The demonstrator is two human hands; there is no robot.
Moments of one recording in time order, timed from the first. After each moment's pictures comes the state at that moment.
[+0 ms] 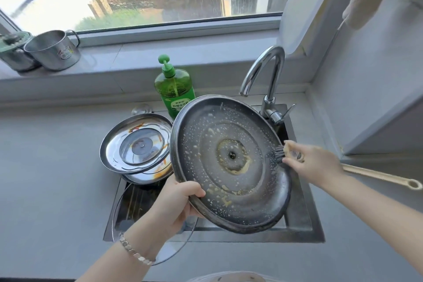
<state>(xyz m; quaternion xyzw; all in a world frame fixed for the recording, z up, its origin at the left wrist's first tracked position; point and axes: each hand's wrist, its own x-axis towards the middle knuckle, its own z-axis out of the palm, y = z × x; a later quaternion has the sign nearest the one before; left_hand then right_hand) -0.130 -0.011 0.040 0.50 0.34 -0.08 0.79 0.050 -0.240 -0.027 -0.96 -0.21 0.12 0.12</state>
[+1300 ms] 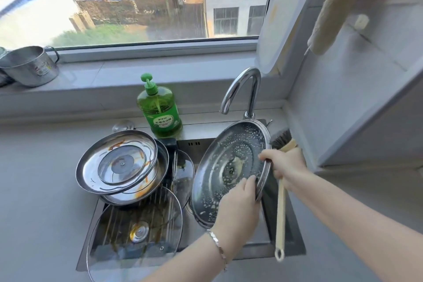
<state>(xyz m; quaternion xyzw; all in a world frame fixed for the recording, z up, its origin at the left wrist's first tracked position) -0.070 -0.113 -0.025 0.96 0.03 0.03 0.28 0.054 -0.204 0.003 -0.77 0.20 0.20 0.58</state>
